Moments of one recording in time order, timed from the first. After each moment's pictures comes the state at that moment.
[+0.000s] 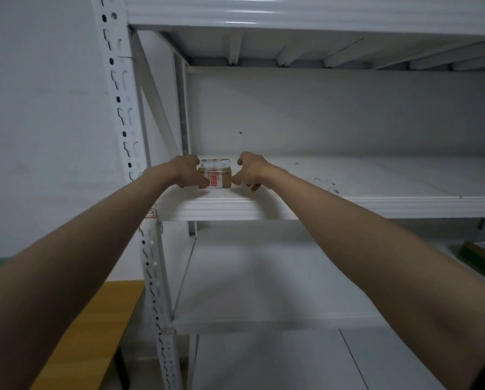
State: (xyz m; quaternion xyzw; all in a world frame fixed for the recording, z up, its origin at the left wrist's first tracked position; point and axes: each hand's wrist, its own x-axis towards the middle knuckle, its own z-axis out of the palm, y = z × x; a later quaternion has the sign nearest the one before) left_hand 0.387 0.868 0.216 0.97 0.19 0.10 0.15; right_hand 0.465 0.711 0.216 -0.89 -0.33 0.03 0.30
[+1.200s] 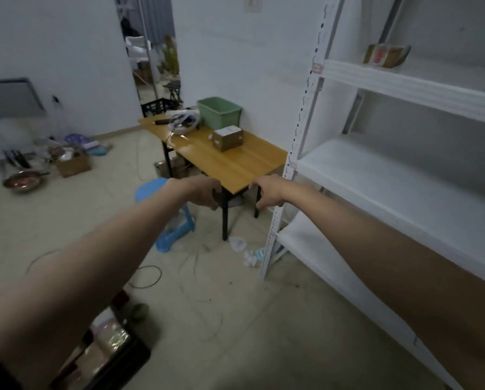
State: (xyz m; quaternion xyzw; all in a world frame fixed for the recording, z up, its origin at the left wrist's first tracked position) left_hand -0.025 0.602 -0.024 0.83 0.52 -0.12 0.15; right_hand 0.167 0.542 -0.002 -0.68 -0.70 0.20 -0.06
